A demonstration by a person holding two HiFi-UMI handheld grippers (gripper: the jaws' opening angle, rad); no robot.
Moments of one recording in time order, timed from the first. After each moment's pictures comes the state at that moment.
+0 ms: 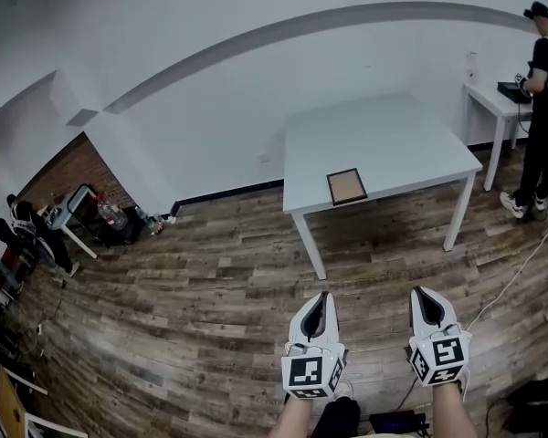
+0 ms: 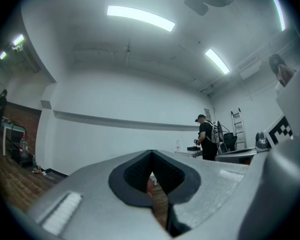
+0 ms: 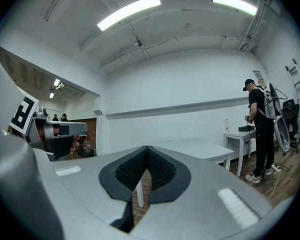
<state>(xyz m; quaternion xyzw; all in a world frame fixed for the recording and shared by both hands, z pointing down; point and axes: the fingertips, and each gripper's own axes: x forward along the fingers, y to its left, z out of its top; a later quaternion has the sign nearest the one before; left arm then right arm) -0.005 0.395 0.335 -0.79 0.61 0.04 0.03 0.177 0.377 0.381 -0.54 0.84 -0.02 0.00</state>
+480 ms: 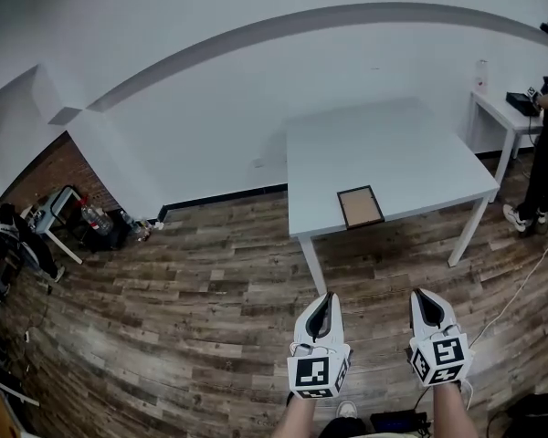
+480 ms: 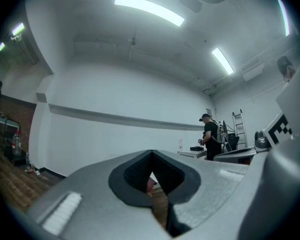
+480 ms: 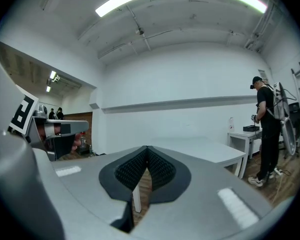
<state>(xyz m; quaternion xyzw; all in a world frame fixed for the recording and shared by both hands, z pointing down) -0.079 0.246 0.341 -0.80 0.60 0.04 0.02 0.096 0.234 0.384 -0.55 0.83 -0.03 -0.03</state>
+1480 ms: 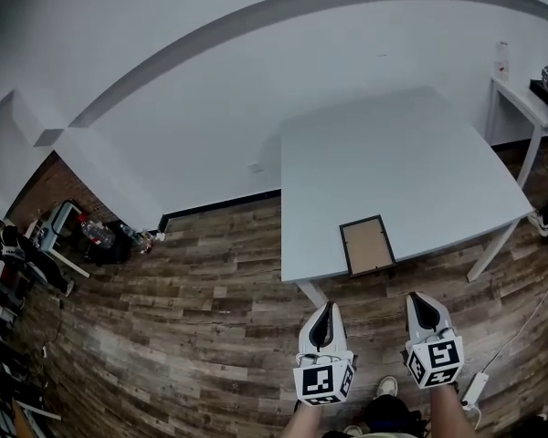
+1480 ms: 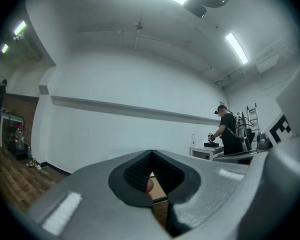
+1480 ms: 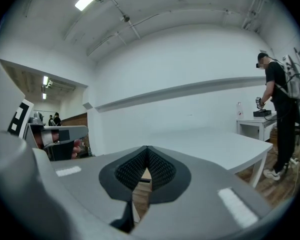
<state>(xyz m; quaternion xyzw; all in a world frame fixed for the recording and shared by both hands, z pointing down) -0.074 0.017 0.392 -0.77 0.64 0.03 -0.01 0.093 -0.004 0.433 -0.53 0.84 -0.08 -0.03</state>
